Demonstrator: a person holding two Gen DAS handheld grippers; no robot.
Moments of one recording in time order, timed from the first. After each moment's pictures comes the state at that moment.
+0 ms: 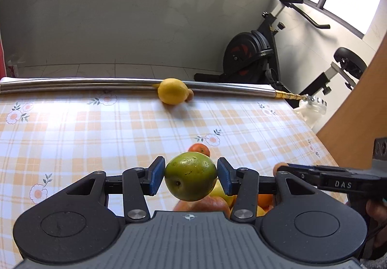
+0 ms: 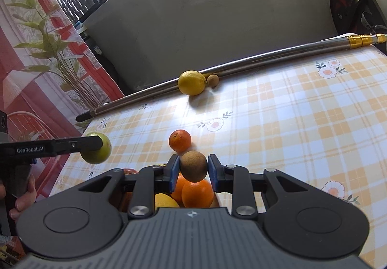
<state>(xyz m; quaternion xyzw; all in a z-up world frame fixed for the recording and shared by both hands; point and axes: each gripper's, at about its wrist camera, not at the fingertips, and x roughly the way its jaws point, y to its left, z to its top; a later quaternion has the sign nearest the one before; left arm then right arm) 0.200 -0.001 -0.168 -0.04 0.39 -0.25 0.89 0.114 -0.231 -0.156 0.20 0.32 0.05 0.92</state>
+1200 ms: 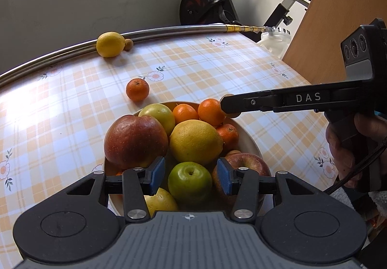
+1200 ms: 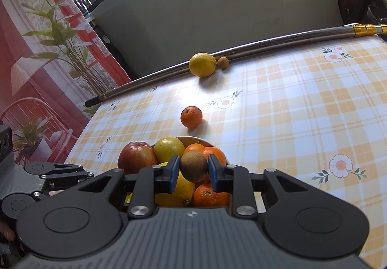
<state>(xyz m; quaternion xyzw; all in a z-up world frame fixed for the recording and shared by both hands) 0.138 -0.045 -0.207 0.07 0.43 -0.34 0.83 0.093 -0.219 -0.165 0.20 0.34 0.07 0.92</state>
